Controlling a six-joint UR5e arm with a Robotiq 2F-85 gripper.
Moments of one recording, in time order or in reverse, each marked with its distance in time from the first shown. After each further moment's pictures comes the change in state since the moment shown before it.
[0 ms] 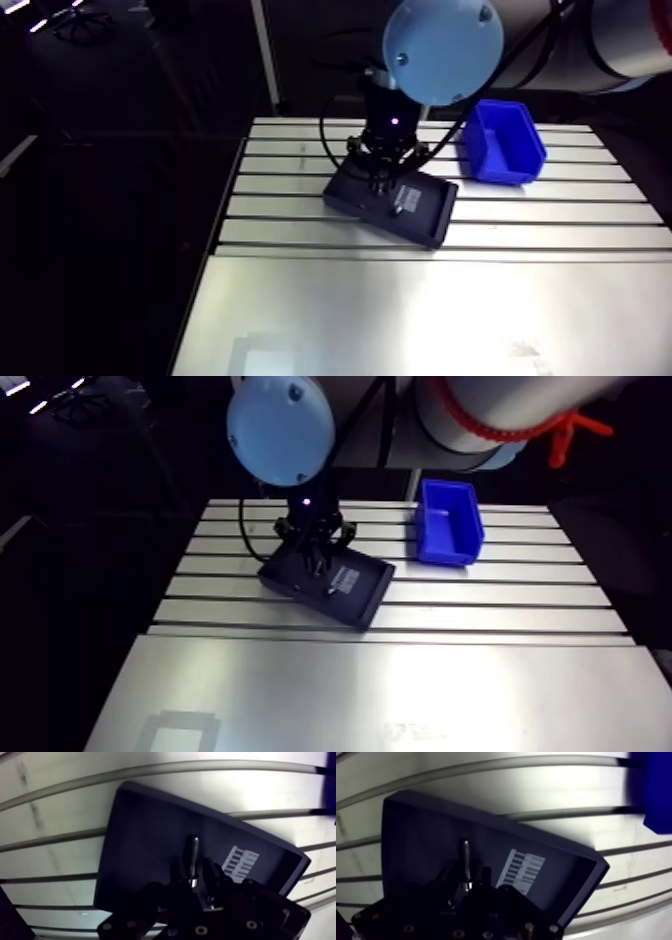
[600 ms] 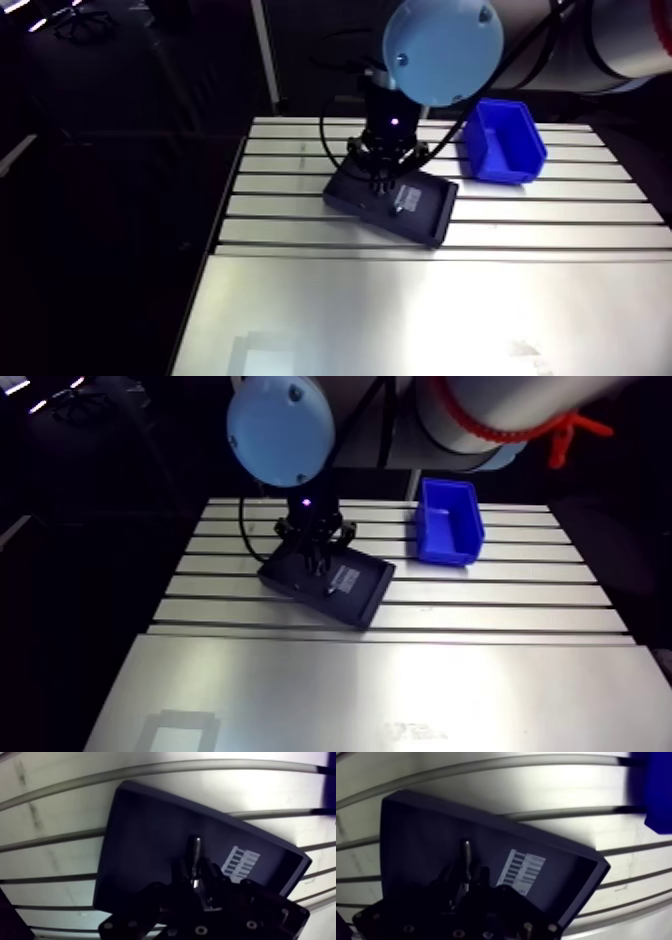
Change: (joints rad) arm 0.000 0.003 0.001 -0.001 0.000 0.001
